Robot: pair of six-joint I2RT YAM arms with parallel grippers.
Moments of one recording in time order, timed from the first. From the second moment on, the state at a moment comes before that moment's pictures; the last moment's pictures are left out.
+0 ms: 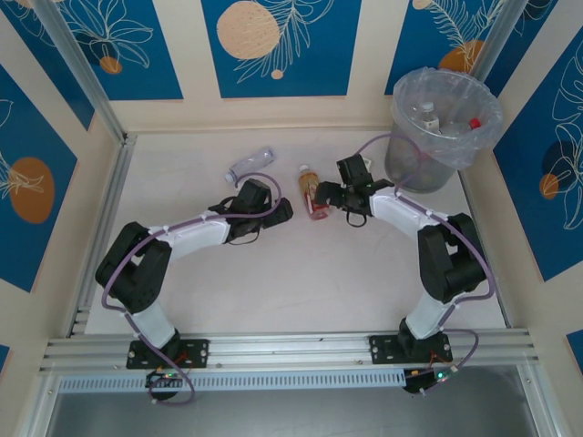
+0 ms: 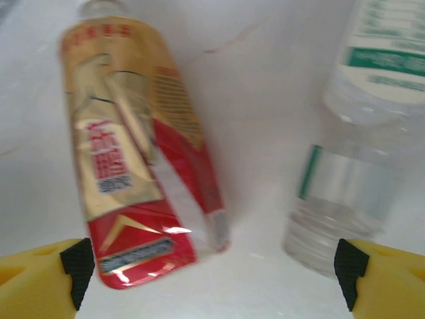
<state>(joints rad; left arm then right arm) -0.64 1.70 1.03 -0.17 -0.03 -0.86 0.40 1.70 1.15 -0.39 0.00 0.52</state>
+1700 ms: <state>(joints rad) -0.60 1.69 0.97 -0.18 -0.05 -0.94 0.50 2.19 1.72 -0.76 0.01 0.43</state>
